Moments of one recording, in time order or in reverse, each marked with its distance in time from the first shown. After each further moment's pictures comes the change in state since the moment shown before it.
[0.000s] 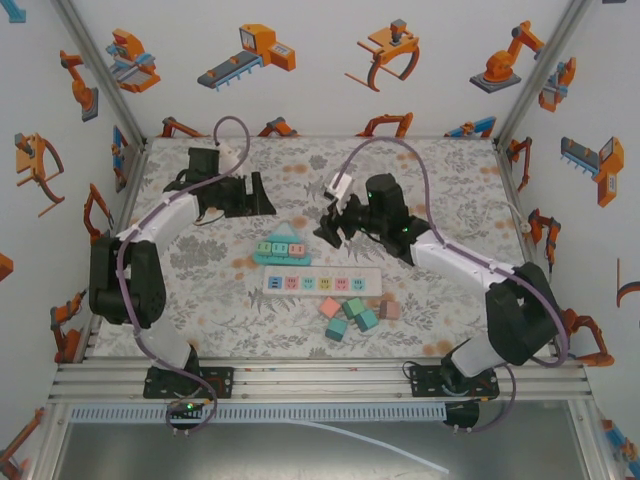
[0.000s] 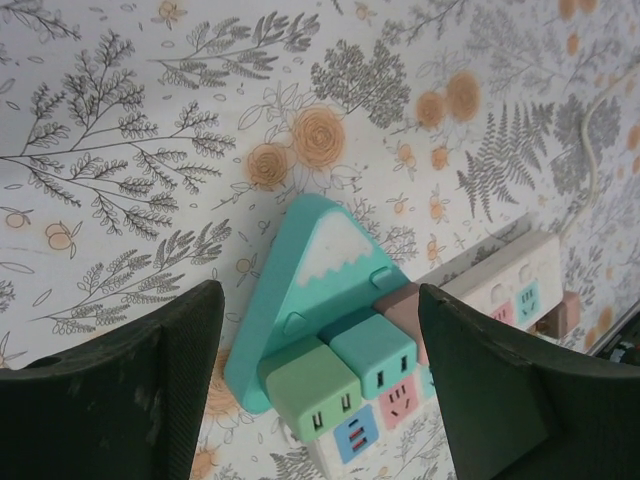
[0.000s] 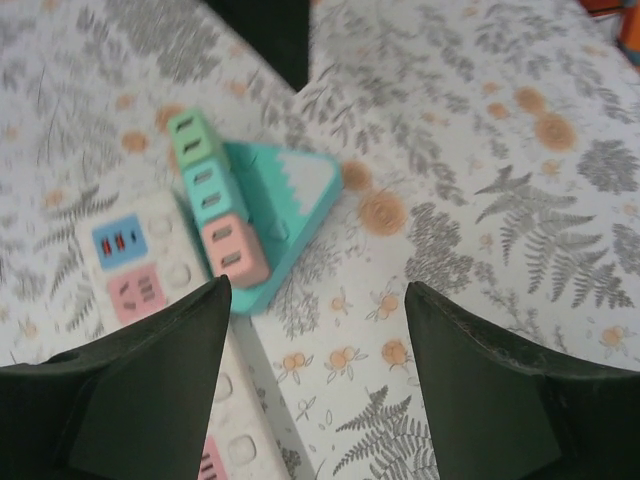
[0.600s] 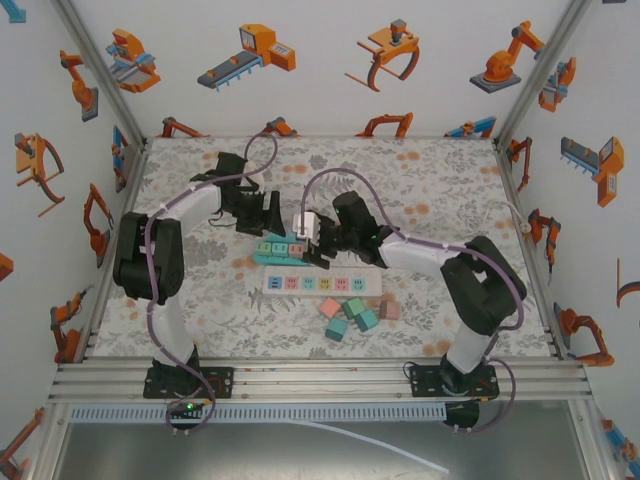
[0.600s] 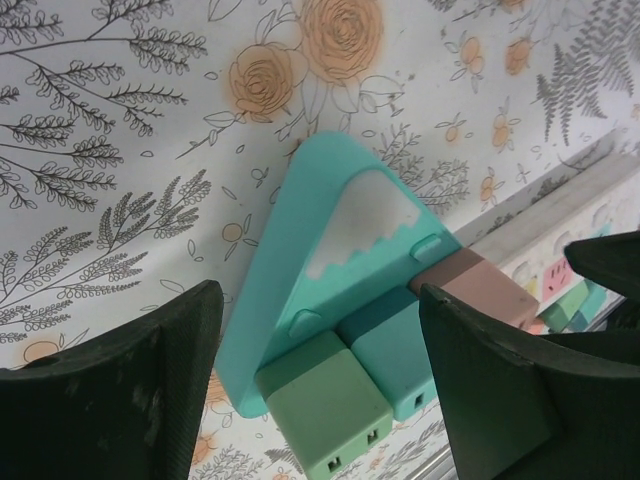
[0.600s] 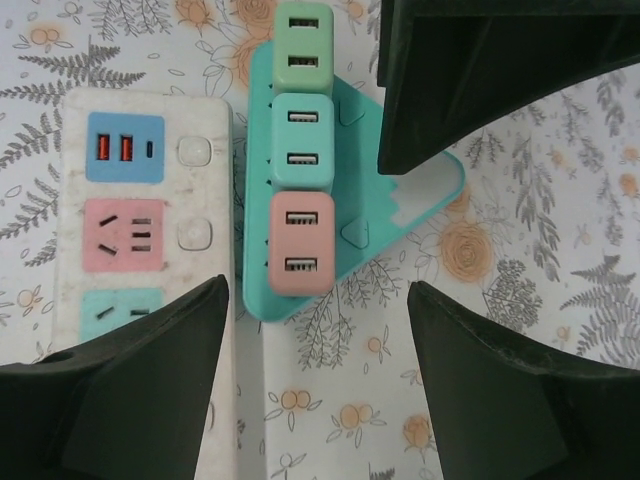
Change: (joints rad) left arm -0.076 0.196 0.134 -0.237 -0.035 0.104; right arm 0.103 0.253 0.054 0.013 -0.068 -0.360
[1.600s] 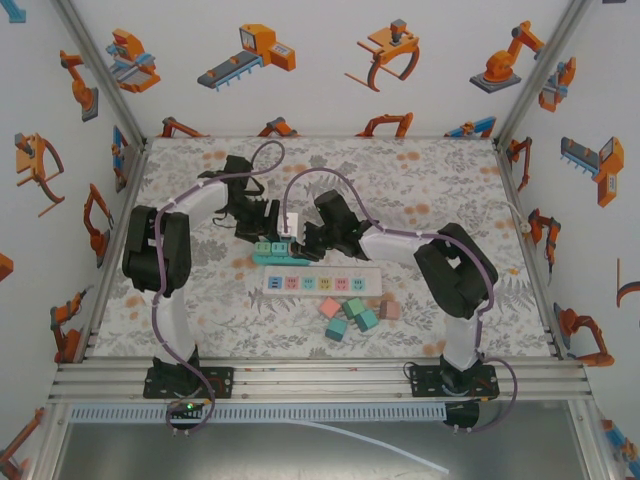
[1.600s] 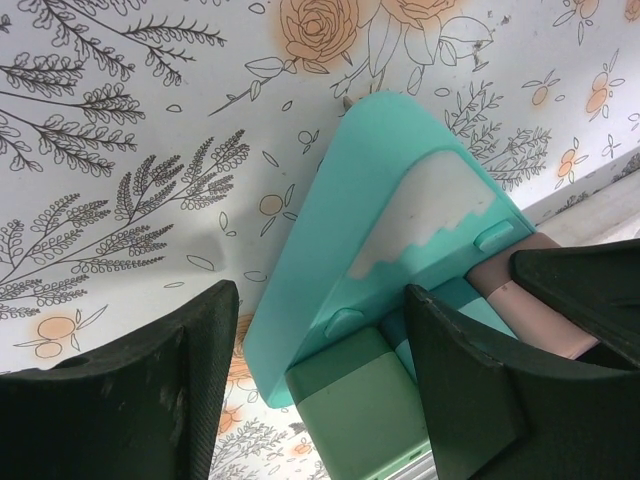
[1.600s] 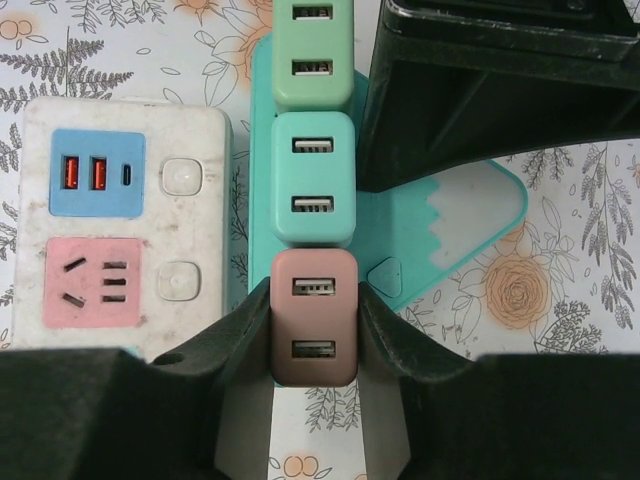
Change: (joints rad) left arm -0.019 0.072 0.063 -0.129 -0.097 0.043; right arm 0.031 0.162 0.149 -0.088 0.000 0.006
